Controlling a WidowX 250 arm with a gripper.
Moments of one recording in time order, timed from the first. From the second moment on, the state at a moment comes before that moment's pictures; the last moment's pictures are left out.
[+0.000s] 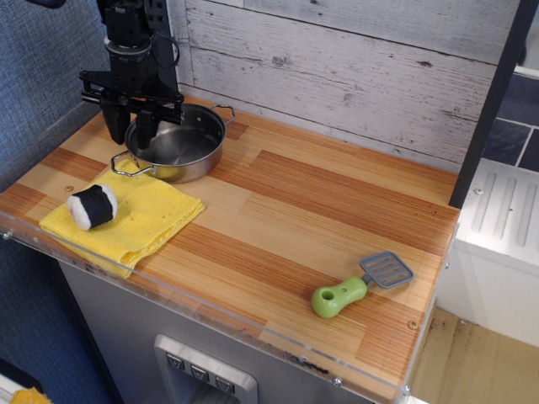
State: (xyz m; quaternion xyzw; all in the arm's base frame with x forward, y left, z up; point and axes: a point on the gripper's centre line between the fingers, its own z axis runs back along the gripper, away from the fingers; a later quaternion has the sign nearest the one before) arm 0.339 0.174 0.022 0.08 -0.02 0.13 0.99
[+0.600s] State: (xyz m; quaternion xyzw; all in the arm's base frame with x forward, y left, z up) arm 0.340 0.174 0.025 0.09 -0.02 0.12 0.99
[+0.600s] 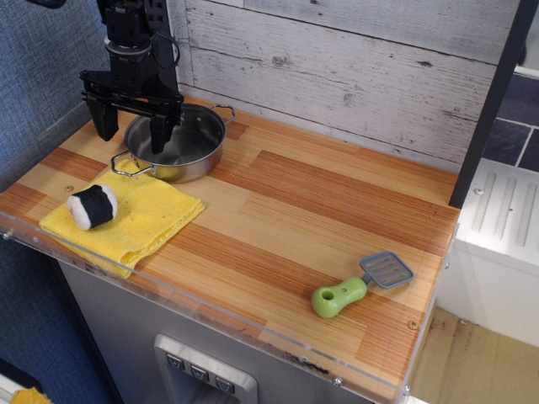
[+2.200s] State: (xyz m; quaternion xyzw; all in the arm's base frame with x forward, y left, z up) arm 0.334 0.169 0.094 0.10 -0.09 0.09 0.99
